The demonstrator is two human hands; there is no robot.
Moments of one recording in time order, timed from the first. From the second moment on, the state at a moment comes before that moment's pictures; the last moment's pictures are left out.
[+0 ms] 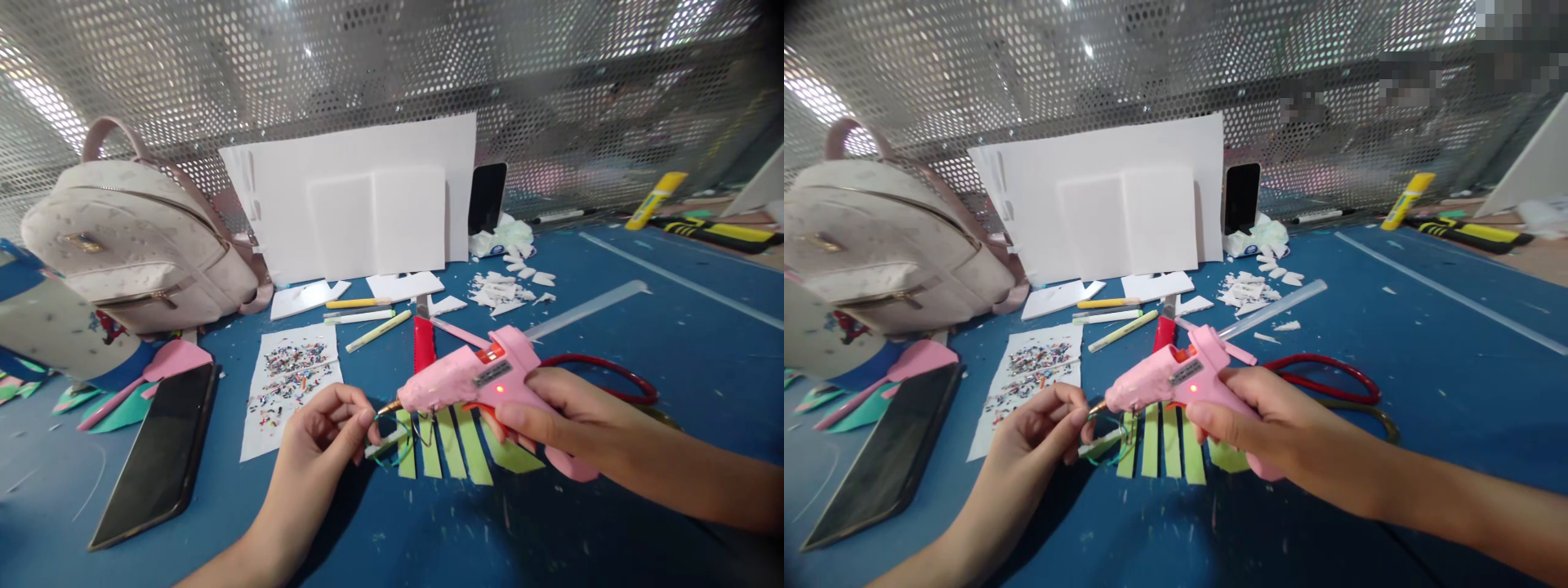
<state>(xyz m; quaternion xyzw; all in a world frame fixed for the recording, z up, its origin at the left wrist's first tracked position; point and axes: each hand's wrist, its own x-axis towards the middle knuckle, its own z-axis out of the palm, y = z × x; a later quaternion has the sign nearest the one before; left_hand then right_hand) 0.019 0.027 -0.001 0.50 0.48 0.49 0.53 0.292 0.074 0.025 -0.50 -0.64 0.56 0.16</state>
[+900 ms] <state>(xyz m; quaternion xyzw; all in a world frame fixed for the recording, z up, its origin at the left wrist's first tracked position) 0.018 0.026 -0.001 0.51 0.49 0.48 0.52 0.285 0.078 0.023 -0.48 -0.63 0.59 0.17</state>
